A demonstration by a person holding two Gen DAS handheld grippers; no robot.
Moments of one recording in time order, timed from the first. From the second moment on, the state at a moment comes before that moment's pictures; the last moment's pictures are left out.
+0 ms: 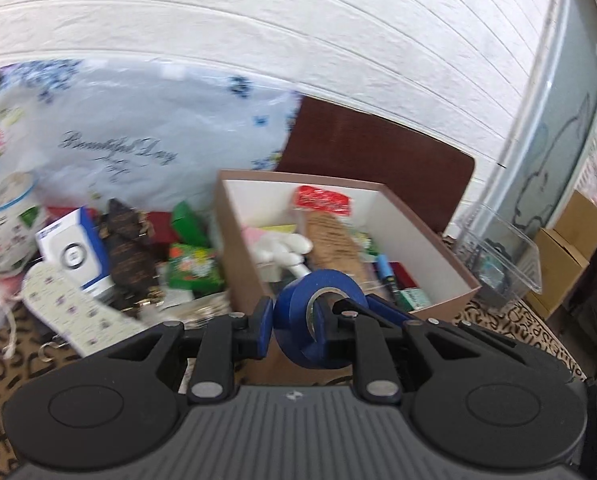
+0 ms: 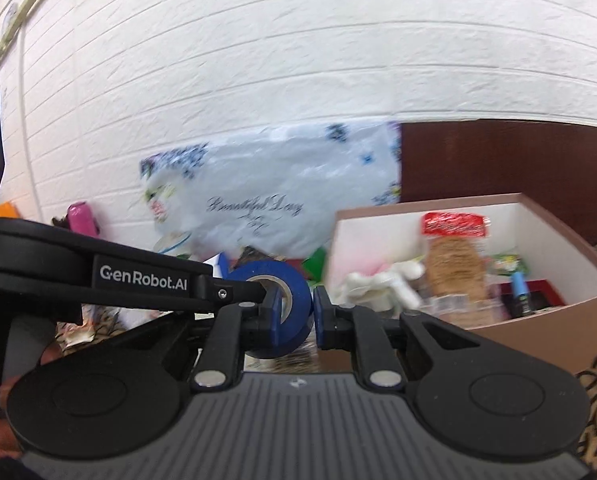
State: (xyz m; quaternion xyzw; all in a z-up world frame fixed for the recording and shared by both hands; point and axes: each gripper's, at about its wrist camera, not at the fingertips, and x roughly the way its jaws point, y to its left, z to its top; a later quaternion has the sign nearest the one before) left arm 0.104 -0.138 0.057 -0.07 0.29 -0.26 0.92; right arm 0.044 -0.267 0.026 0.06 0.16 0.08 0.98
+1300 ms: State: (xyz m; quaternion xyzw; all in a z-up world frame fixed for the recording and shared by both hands) left arm 0.214 -0.324 0.023 -0.04 0.34 -0.33 0.88; right arm 0.125 -0.460 -0.006 0.08 0.21 -0.08 0.97
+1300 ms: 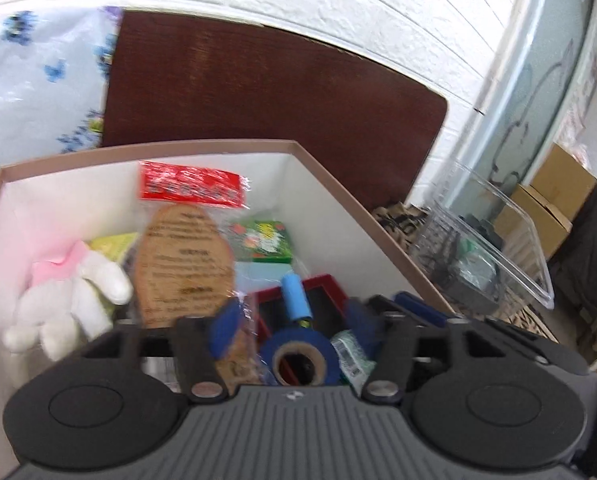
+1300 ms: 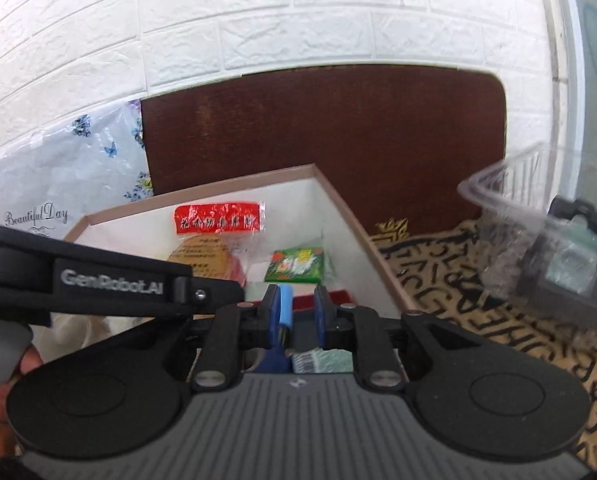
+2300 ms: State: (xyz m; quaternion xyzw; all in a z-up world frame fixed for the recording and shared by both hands) left arm 0.127 -0.256 0.061 -0.02 0.29 -0.31 0.91; right arm 0.058 -0.405 0.026 0.04 0.17 -0.10 0.98
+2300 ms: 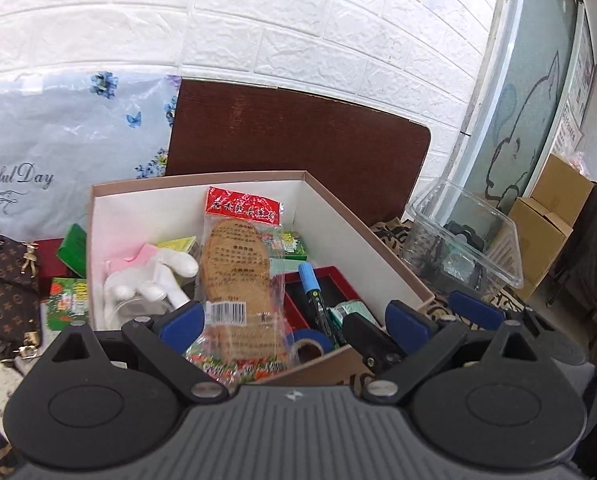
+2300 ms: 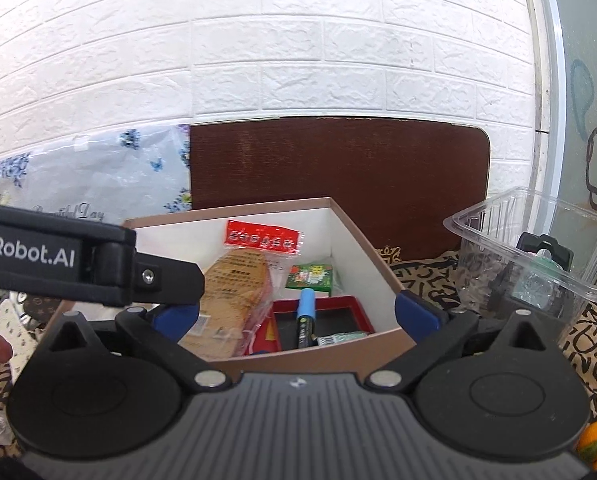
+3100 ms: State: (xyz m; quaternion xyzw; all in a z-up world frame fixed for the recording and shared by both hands) left arm 0.044 -0.112 0.014 -0.08 0.30 -0.22 0.92; right arm 0.013 -0.282 -0.001 0.02 0.22 0.07 0.97
